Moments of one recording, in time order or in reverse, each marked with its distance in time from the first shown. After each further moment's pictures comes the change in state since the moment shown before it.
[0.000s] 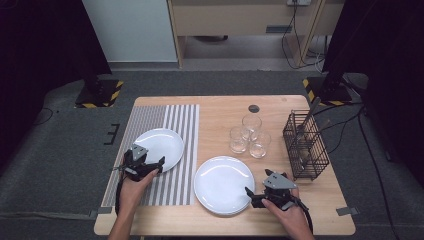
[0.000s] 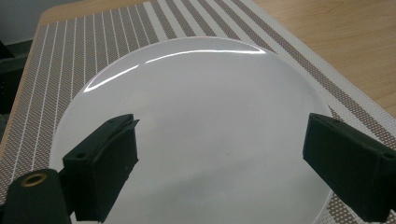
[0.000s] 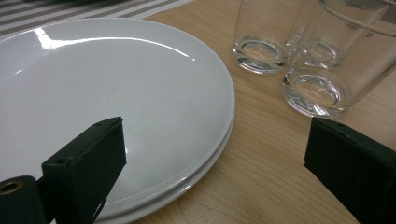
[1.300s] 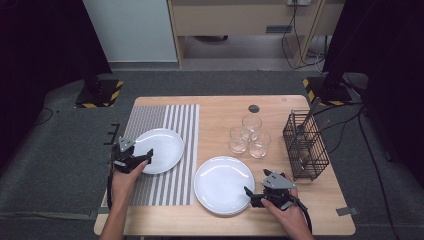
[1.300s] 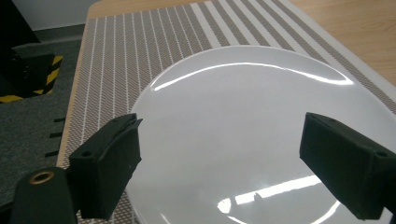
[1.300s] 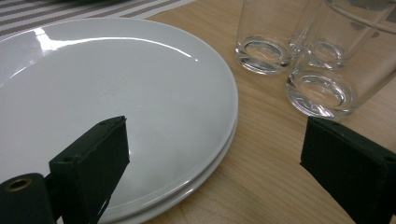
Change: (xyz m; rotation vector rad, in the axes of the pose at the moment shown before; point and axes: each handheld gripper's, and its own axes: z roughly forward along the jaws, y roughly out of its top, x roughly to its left) left arm 0.036 0.003 0.002 0.002 0.052 -0.080; right arm 0.001 -0.001 0.004 -0.003 0.003 0.006
